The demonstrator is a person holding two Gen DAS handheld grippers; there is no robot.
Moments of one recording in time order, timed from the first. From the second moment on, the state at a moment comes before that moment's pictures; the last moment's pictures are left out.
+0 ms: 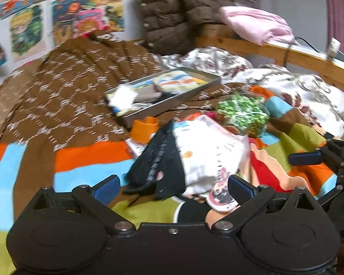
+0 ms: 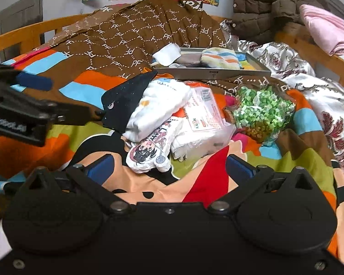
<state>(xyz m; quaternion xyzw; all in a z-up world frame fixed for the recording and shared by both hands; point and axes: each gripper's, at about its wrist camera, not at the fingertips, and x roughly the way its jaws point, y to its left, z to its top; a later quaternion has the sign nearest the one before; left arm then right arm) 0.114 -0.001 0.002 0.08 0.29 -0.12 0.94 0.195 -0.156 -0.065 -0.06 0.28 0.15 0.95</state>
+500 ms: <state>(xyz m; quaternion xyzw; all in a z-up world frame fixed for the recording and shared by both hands) 0.170 -0.034 -0.001 0.14 0.36 -0.21 0.90 0.230 -0.174 -0.086 -0.01 0.29 0.22 0.93</state>
